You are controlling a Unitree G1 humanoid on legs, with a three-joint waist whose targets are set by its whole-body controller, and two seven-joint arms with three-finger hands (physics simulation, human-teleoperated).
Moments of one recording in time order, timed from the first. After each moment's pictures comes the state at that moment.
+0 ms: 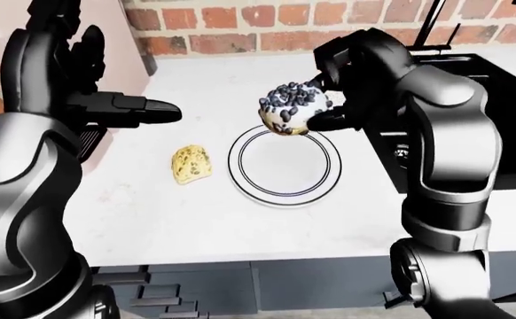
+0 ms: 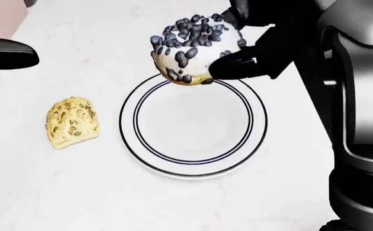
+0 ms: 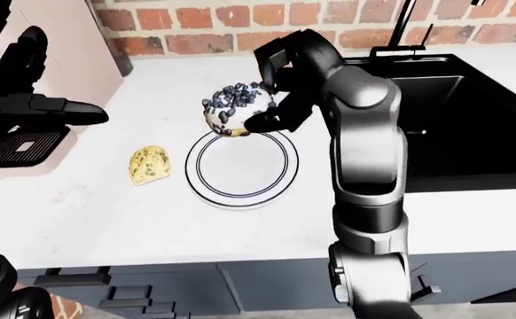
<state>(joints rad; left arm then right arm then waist) -0.73 0.50 0.31 -0.55 -0.33 1.02 0.05 -1.01 -0.28 -0.06 -0.19 -0.30 1.04 0.65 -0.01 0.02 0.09</state>
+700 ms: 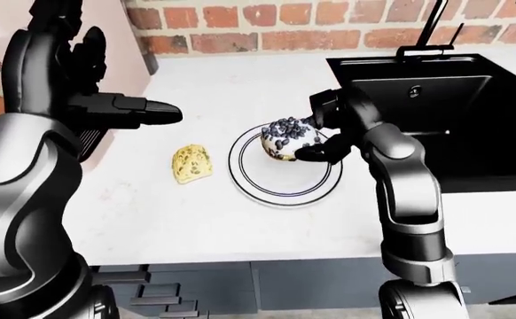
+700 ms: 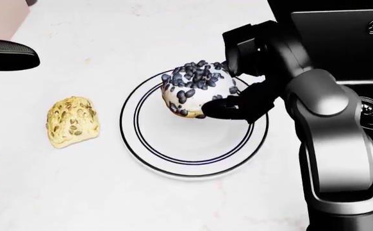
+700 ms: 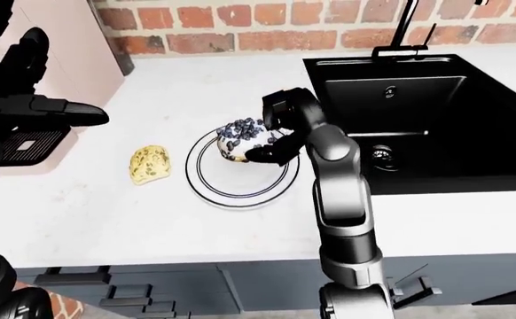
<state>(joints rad) -0.73 0.50 0.31 -0.56 -0.34 1.03 0.05 -0.75 -0.17 -0.05 -0.13 -0.25 0.83 0.37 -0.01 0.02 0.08</state>
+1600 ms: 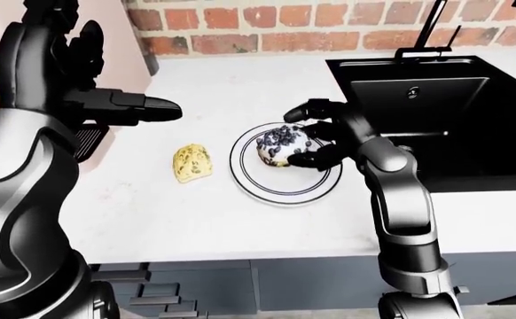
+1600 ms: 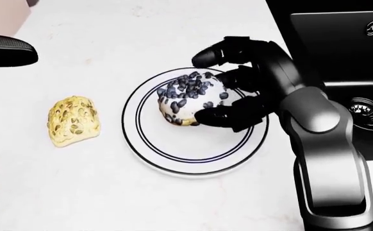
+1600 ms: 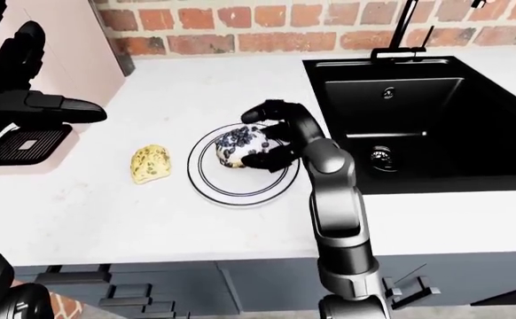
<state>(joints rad) -0.75 0.51 0.31 -0.57 -0.33 1.05 0.05 -0.67 -0.15 -0.02 -0.15 -0.28 0.80 0.41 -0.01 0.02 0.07</state>
